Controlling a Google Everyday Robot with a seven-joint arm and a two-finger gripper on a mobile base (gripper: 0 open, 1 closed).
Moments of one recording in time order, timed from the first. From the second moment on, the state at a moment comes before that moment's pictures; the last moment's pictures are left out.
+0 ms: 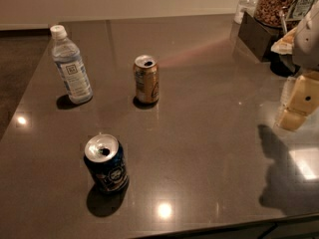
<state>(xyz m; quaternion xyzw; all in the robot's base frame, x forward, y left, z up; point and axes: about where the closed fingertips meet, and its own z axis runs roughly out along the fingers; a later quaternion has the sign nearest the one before) 0.438 -0.217 0.976 -0.60 0.78 -0.03 0.16</state>
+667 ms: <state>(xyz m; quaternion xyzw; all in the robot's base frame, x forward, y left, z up) 0.446 -0.204 0.972 -0.61 0.78 -0.03 0.16</state>
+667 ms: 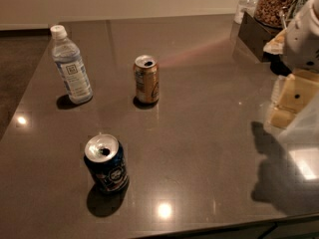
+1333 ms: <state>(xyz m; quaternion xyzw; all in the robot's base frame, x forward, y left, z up) 0.503 -0.126 0.950 -0.60 0.77 0.02 0.20</state>
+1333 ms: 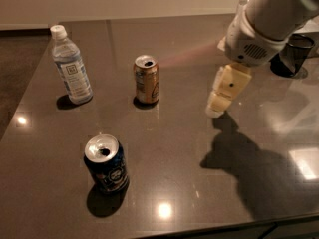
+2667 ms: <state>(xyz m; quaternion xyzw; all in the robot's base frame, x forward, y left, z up) 0.585 -0.026 0.917 -0.58 0.76 0.07 0.27</state>
